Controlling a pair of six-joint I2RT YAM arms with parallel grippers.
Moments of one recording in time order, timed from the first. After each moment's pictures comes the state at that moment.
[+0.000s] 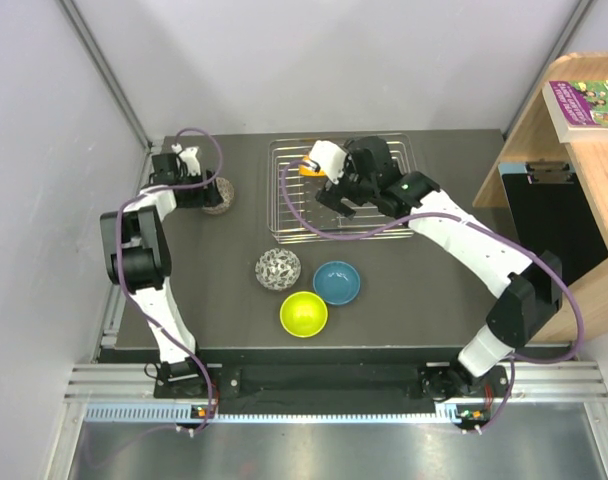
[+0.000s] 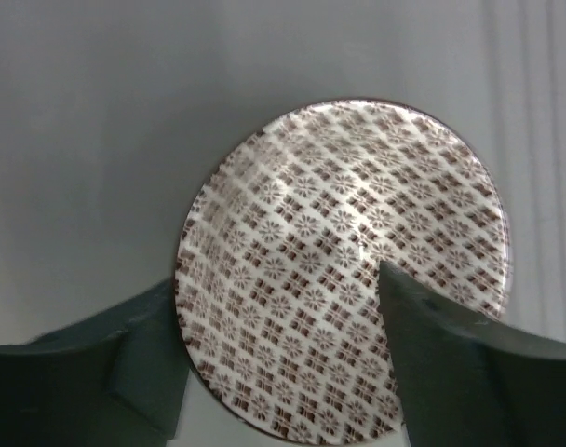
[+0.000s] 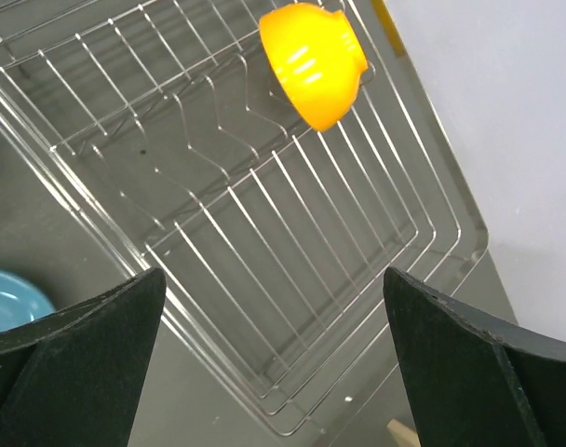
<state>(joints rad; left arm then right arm) 0.18 2.01 1.39 -0.19 0.38 0.06 0.68 1.60 1.53 -0.52 0.10 -0.58</state>
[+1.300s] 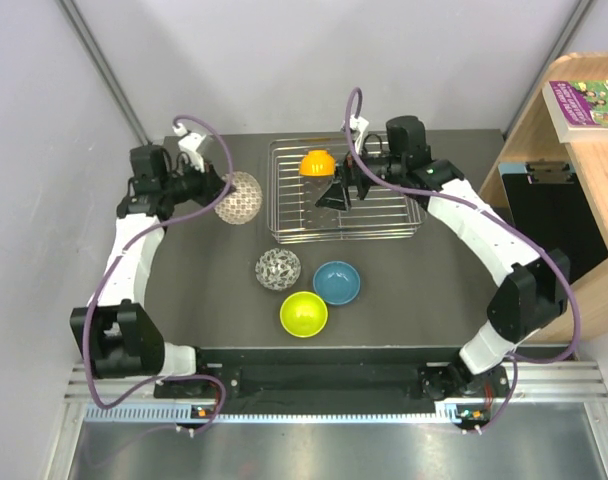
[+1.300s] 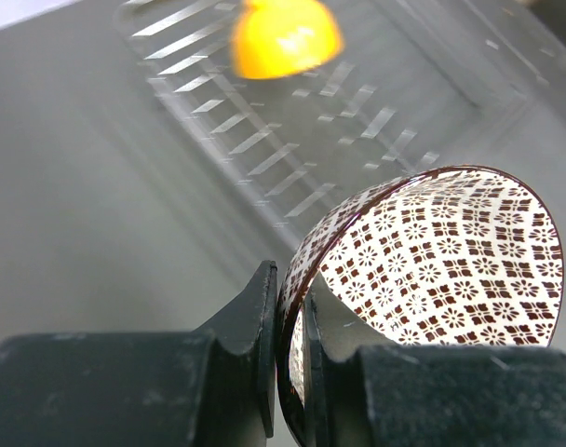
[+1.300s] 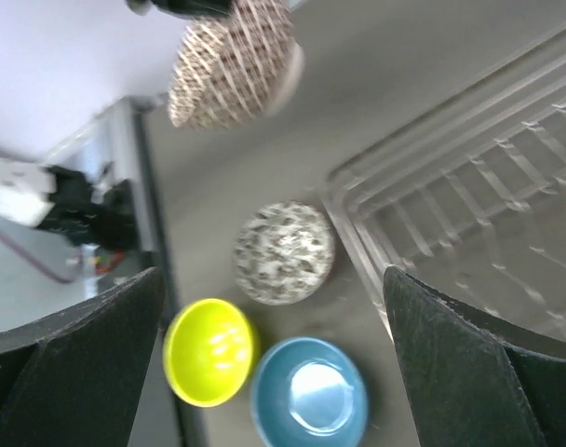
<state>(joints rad) 0.09 1.38 1.21 -0.34 0.80 0.15 0.47 1.61 1.52 -0.39 -0.80 0.02</state>
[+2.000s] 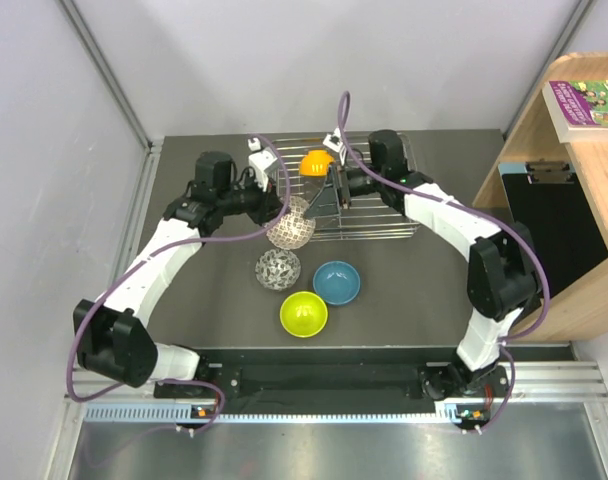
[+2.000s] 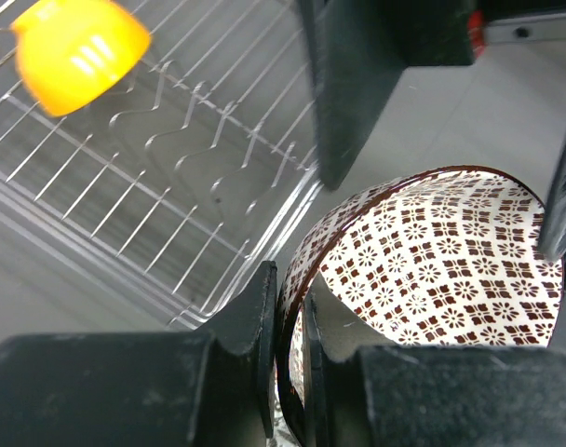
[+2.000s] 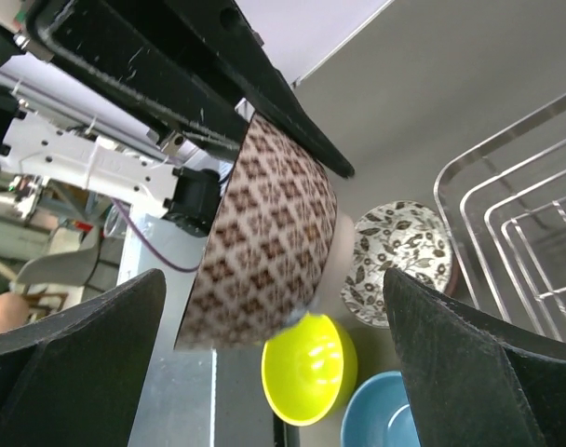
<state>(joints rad) -0.31 1.36 1.19 -0.36 0.65 0.16 0.49 1.77 1.41 -0.02 -1.13 0.43</state>
